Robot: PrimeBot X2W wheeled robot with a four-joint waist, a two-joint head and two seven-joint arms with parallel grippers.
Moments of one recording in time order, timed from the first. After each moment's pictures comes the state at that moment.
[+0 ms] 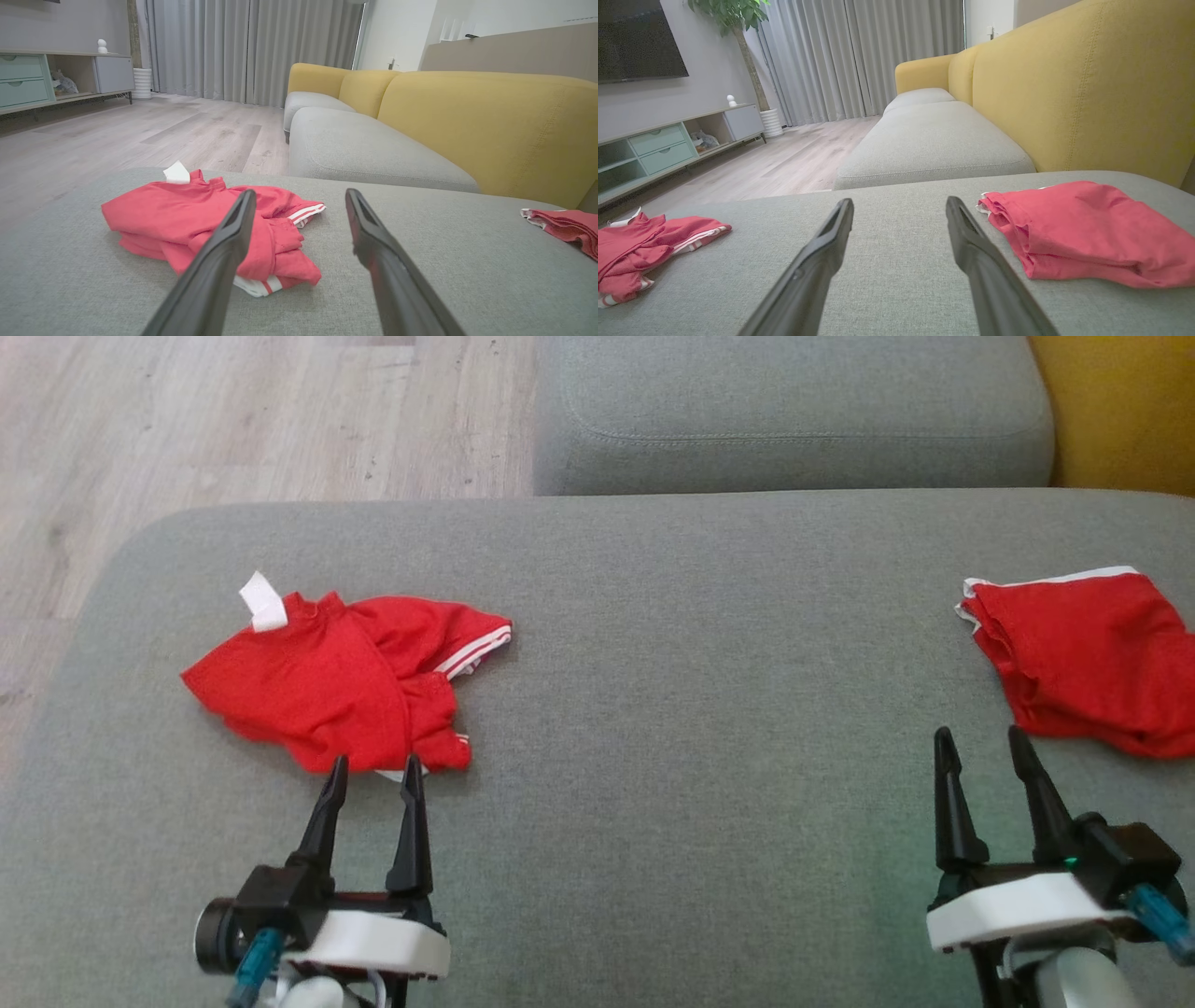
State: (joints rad) left arm -0.05 0.05 -0.19 0.30 -0.23 -0.01 -0.25; right arm 0.01 -0.05 -0.02 0.24 0.16 0.13 -0.24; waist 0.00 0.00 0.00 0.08
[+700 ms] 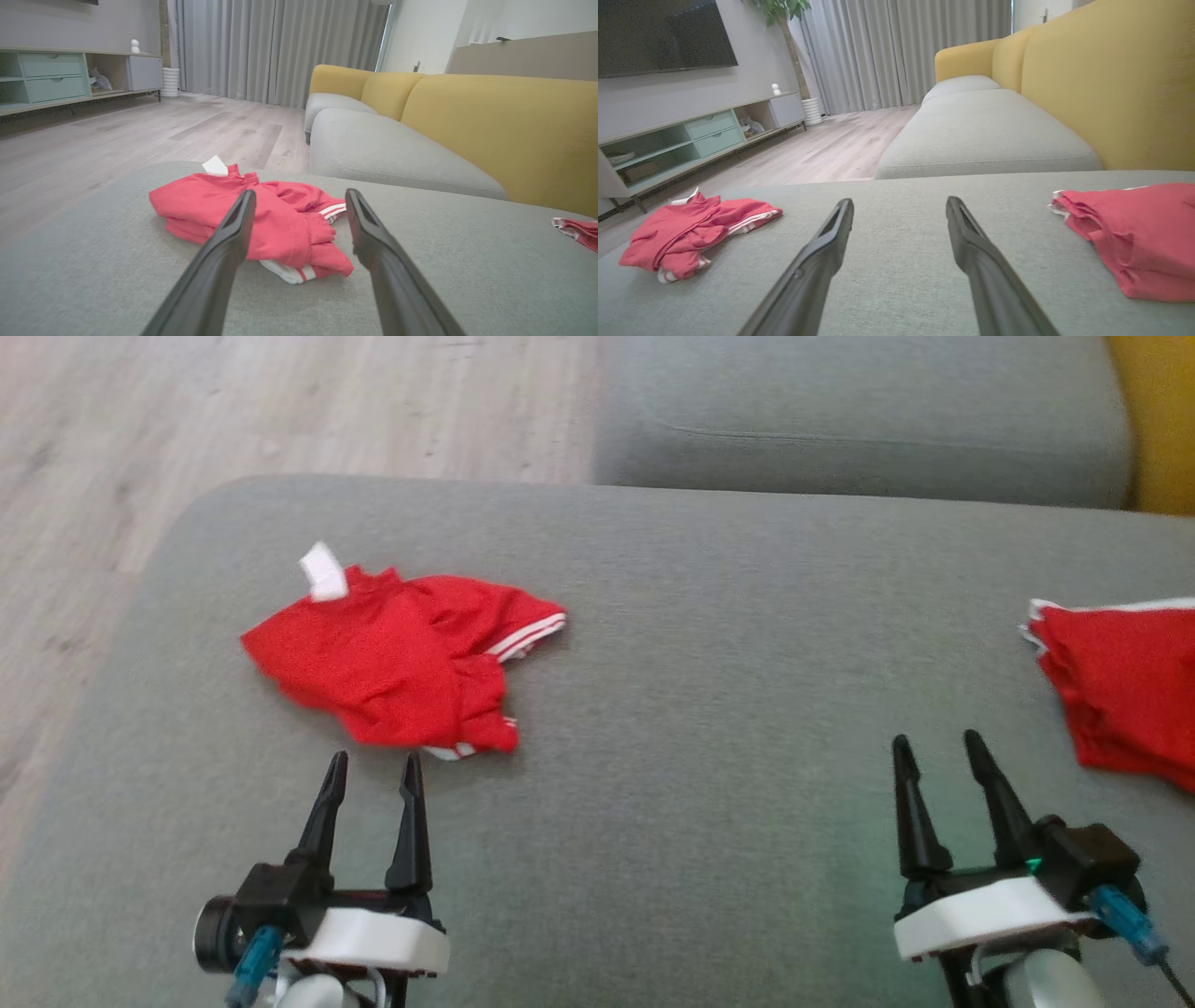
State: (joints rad) left arm -0.06 0.05 -0.19 0.29 -0.24 -0.01 -0.25; right arm 0.01 -0.05 0.05 0.25 0.18 0.13 -0.25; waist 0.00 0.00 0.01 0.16
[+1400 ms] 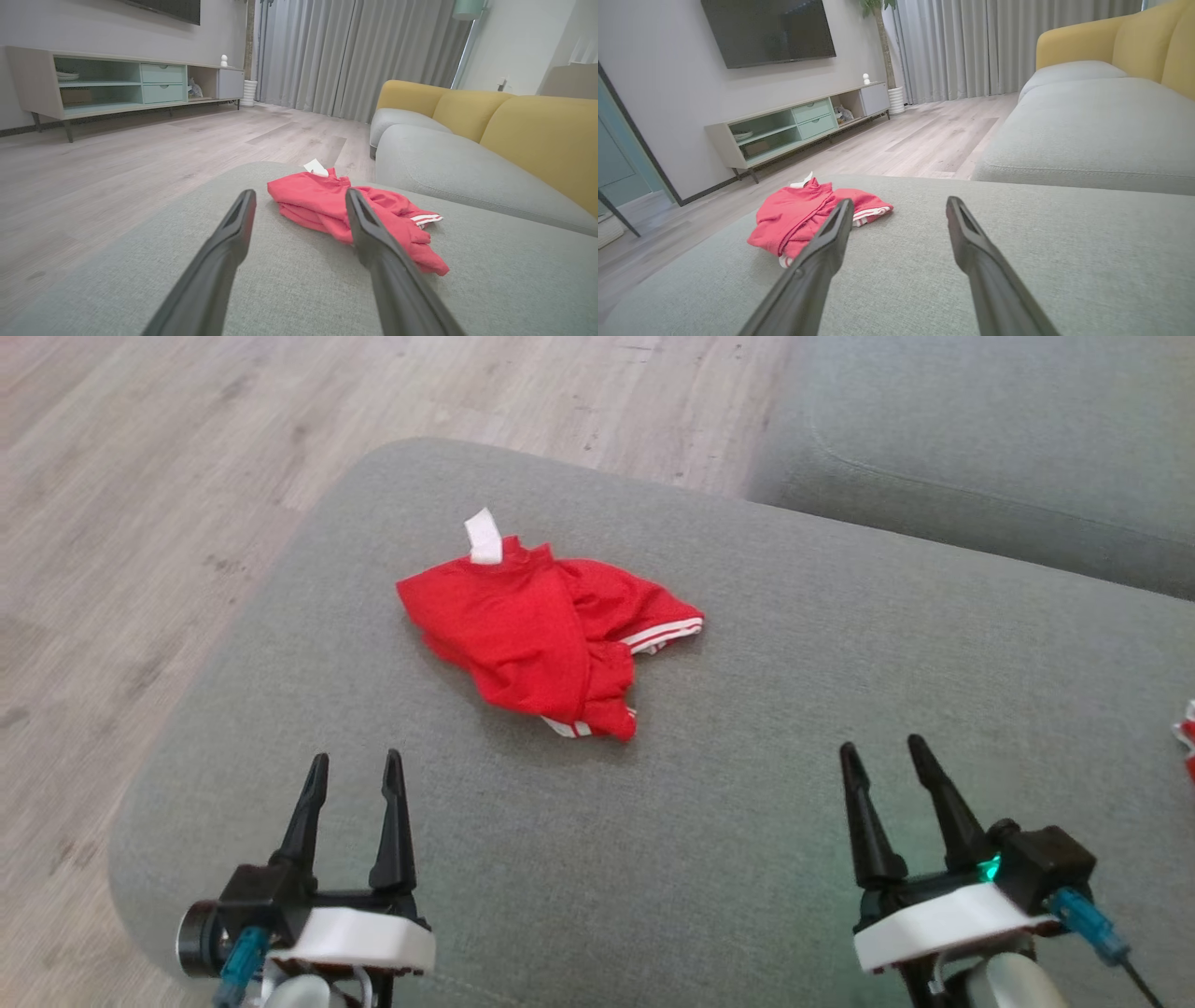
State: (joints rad) left arm -0.06 0.05 -0.16 0.30 -0.23 -0.01 -0.25; right arm 0.01 -0.05 0.16 0.24 0.24 0.13 -0.25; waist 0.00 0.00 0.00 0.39
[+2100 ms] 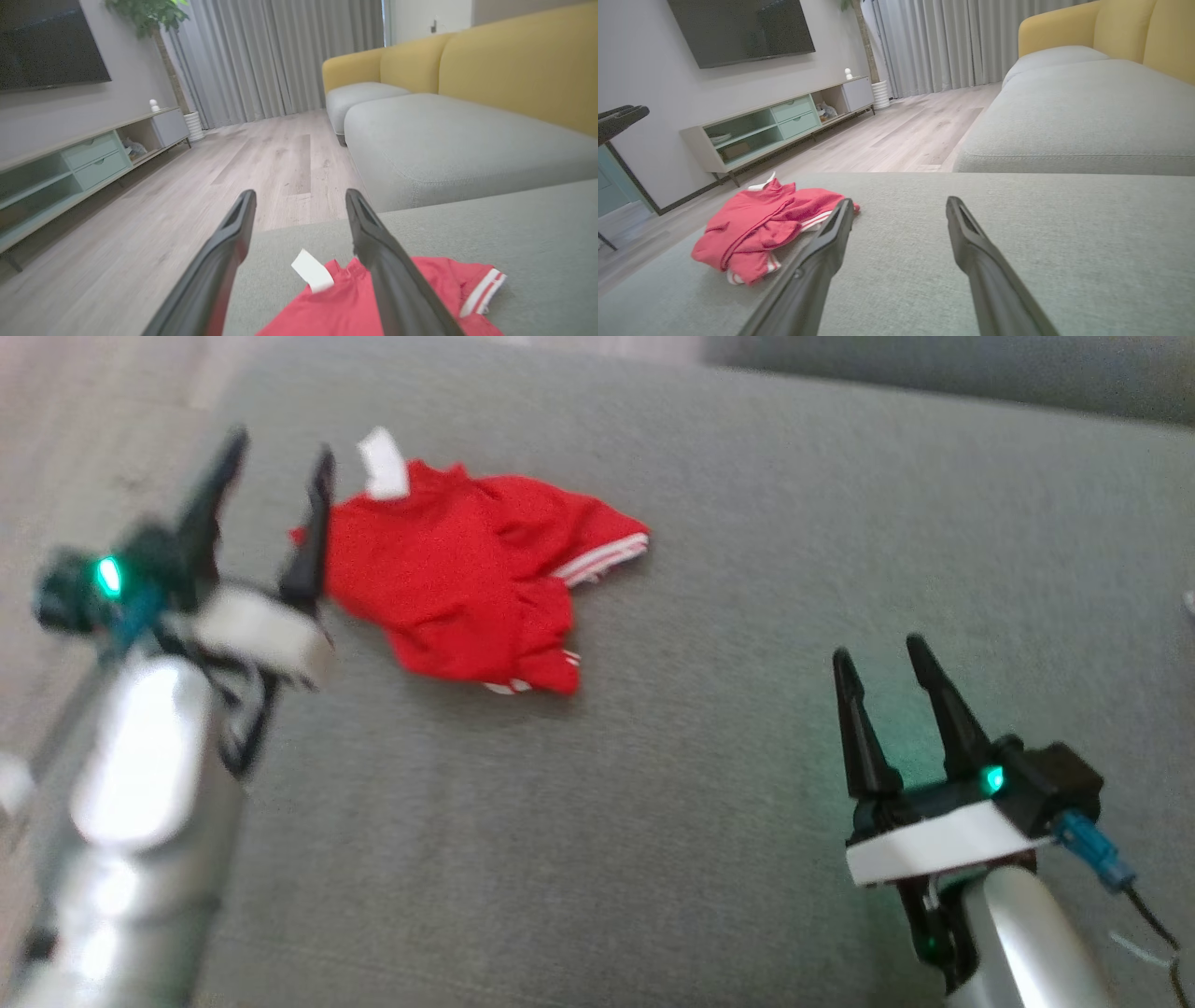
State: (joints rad) left arm -0.58 0.22 -0.20 0.47 -0.16 -0.12 -0.13; right arm -0.11 -0.05 0.17 0.21 0.19 0.13 -0.25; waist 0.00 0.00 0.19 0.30
